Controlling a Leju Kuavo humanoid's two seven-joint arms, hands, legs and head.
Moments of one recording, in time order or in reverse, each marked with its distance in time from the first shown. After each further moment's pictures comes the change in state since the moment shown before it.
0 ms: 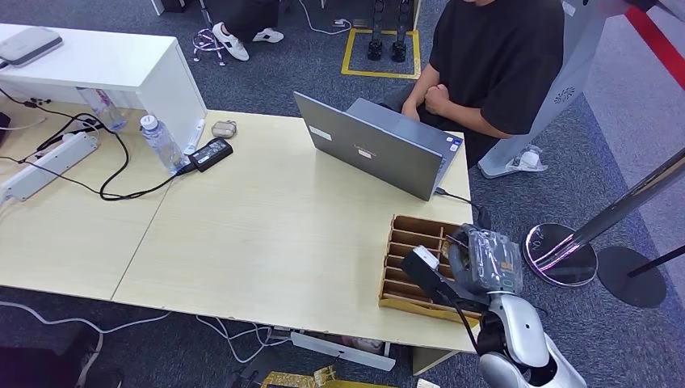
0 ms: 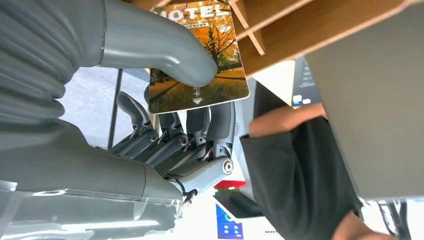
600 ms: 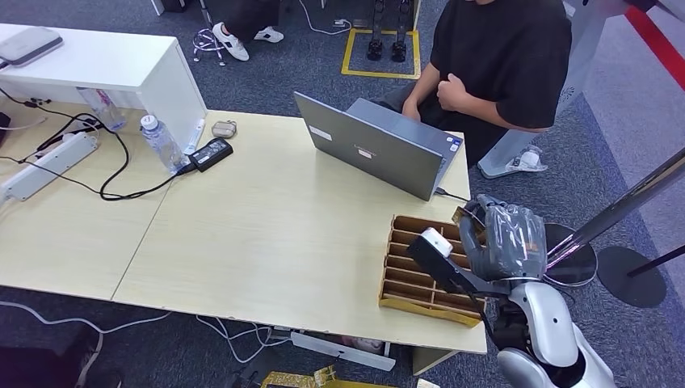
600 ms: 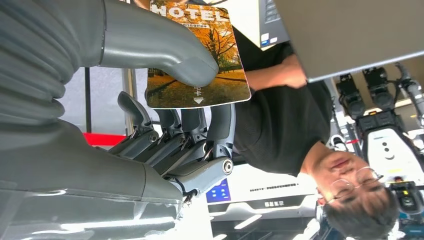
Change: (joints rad) left arm 0.002 0.000 0.000 0.000 0.002 -0.001 -0.002; right arm -0.056 -0.046 -0.028 -0.204 0.036 0.068 0.026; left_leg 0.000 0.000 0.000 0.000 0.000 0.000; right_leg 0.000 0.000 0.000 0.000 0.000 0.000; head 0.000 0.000
